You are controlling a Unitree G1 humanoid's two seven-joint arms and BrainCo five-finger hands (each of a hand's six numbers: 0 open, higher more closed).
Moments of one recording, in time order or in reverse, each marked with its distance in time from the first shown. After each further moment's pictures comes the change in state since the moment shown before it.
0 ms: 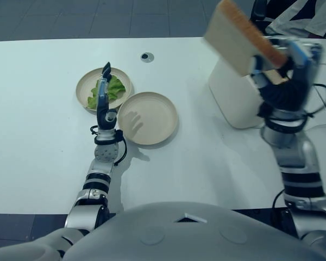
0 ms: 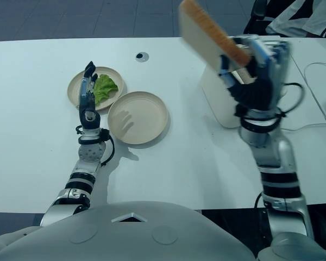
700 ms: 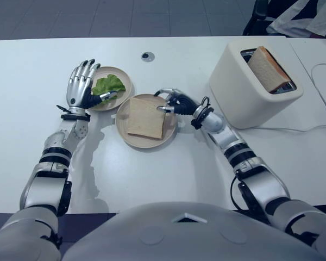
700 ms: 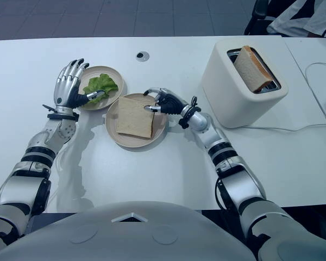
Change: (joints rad) left arm -0.306 0.429 -0.204 0.328 0.595 0.648 0.284; right arm -0.303 0.183 0.244 0.725 0.061 0.035 0.632
